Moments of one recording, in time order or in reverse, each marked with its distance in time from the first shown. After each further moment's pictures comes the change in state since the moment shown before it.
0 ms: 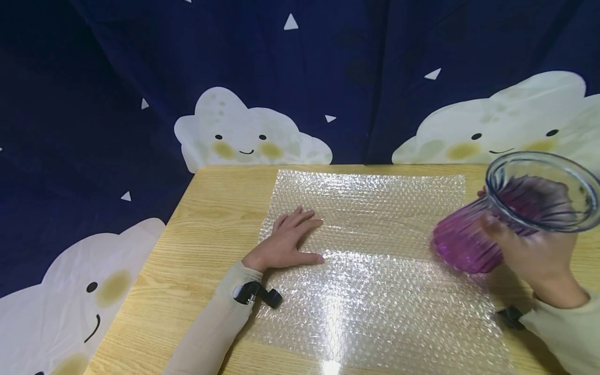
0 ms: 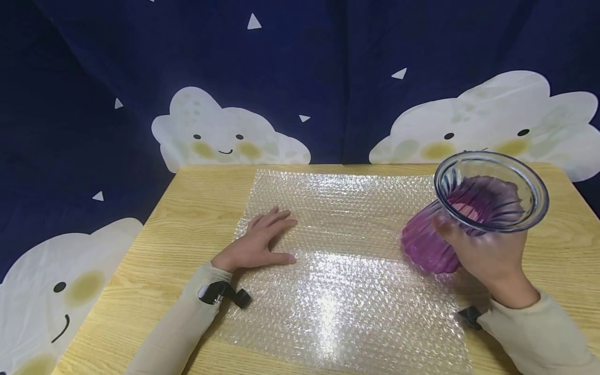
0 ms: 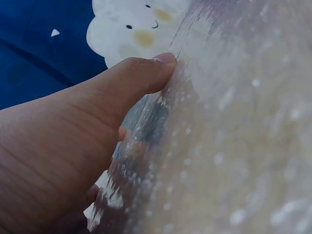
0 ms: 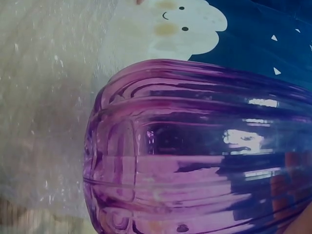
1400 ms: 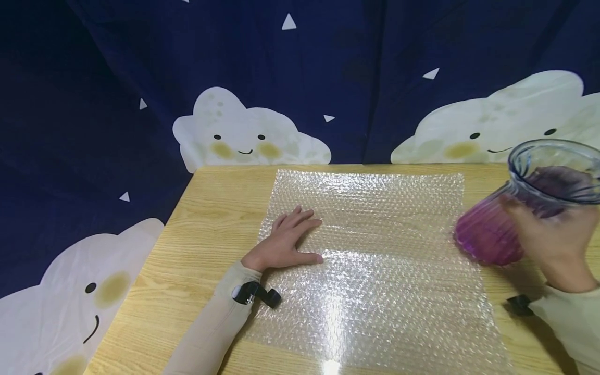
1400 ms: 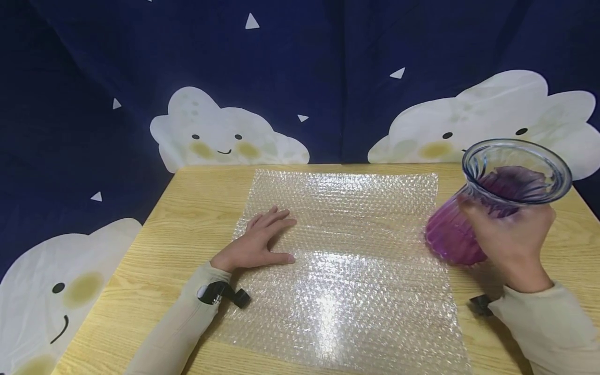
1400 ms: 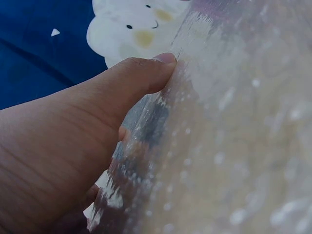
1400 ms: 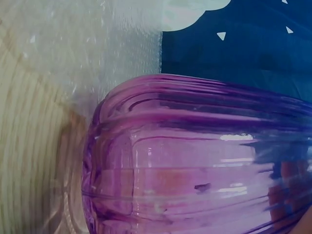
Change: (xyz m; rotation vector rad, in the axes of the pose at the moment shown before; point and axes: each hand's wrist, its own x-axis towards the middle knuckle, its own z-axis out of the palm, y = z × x) left_hand -0.001 0.000 0.001 -0.006 0.005 -0.002; right_hand 0.002 0.022 -0.057 -0.446 0.173 0.161
